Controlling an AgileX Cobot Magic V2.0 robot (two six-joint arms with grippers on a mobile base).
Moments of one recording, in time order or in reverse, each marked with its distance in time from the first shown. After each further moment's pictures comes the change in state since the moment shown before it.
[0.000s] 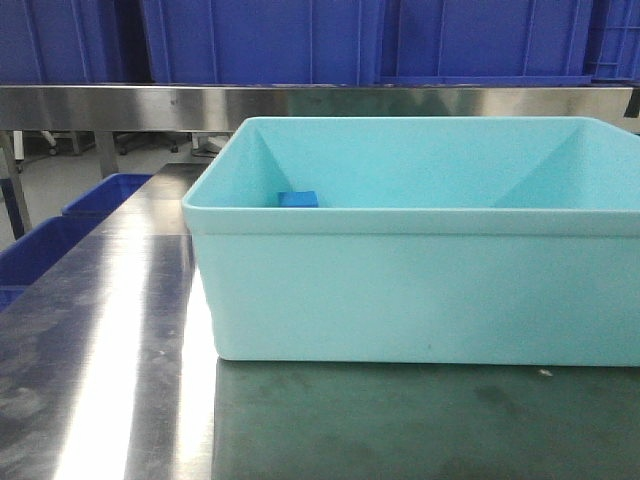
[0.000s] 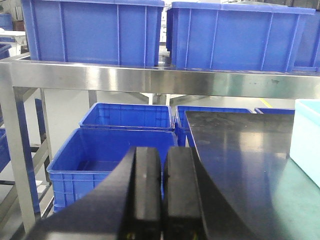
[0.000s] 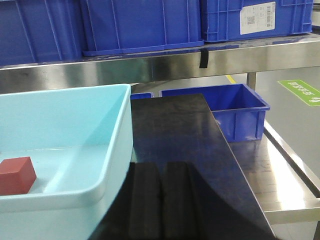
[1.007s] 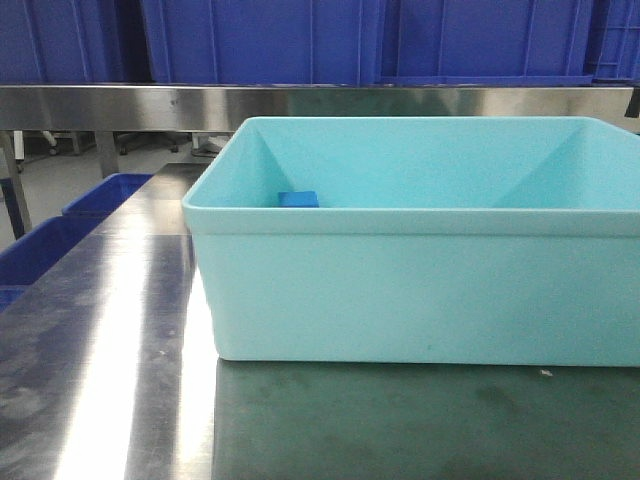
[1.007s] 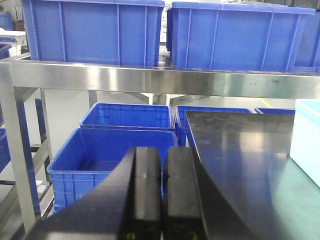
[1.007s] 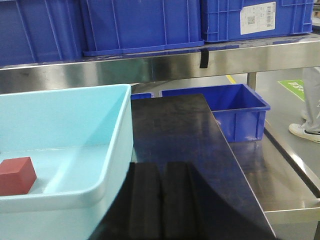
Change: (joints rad) left arm 0.000 0.000 0.000 0.000 0.000 0.000; right arm 0.000 0.000 0.000 0.000 0.000 0.000
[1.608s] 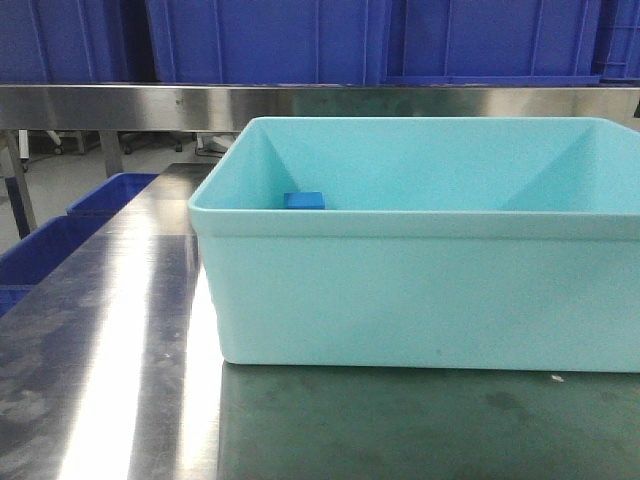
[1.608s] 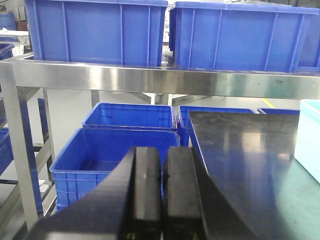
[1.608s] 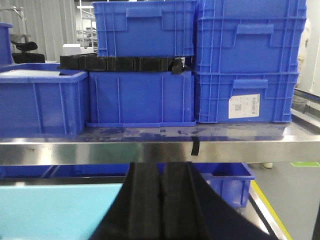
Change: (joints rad) left arm 0.000 0.000 0.000 0.000 0.000 0.000; right arm 0.000 0.181 -0.479 -0.091 0.168 -0.002
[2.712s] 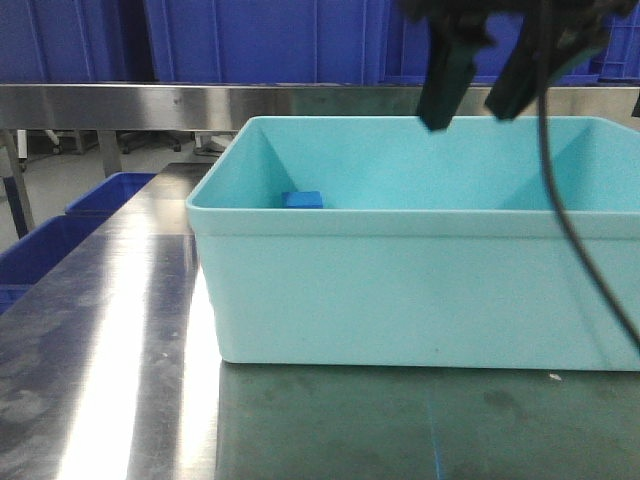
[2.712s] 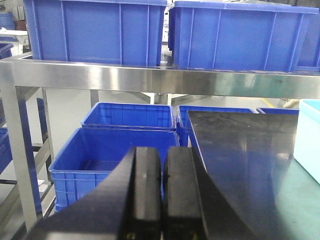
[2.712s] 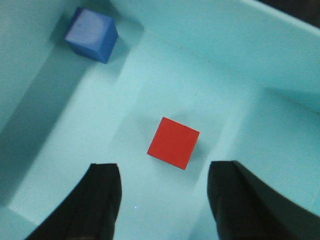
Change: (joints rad) left arm 0.000 0.000 0.000 0.000 0.000 0.000; right arm 0.538 1.379 -0.817 0.100 0.581 -0.065
